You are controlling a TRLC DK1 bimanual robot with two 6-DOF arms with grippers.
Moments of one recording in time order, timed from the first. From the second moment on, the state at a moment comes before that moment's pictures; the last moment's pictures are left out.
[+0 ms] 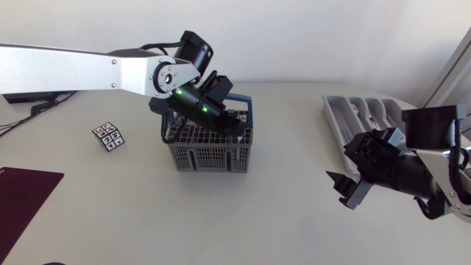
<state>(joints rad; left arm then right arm) -0.53 1.88 1.44 -0.51 0.44 0.07 0.16 1.05 0.52 -0.19 -0.07 -0.78</state>
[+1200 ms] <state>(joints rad) -0.62 1.48 1.25 -0.61 0.67 0.15 0.42 1.01 0.73 -0.40 -0.49 -0.55</state>
